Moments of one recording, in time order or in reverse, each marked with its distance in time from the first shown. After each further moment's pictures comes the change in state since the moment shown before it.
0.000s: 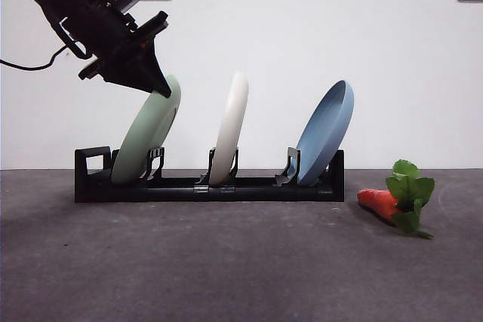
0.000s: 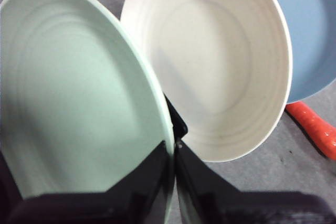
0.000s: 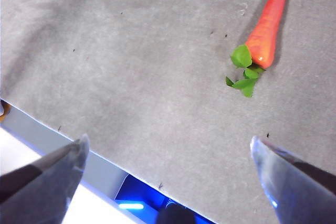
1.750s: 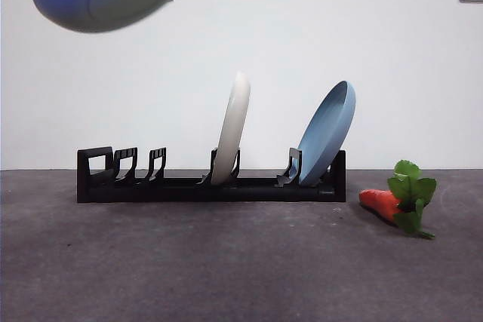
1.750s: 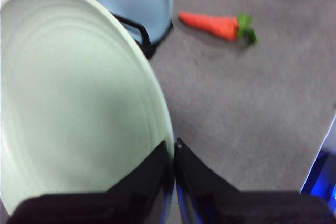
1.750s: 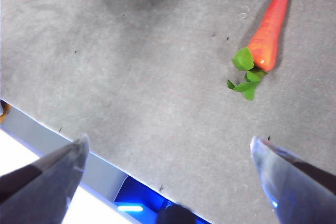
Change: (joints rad) left arm -0.545 -0.579 0.006 -0.627 -0.511 0.298; right arm 0.000 0.000 0.000 0.009 0.000 0.000
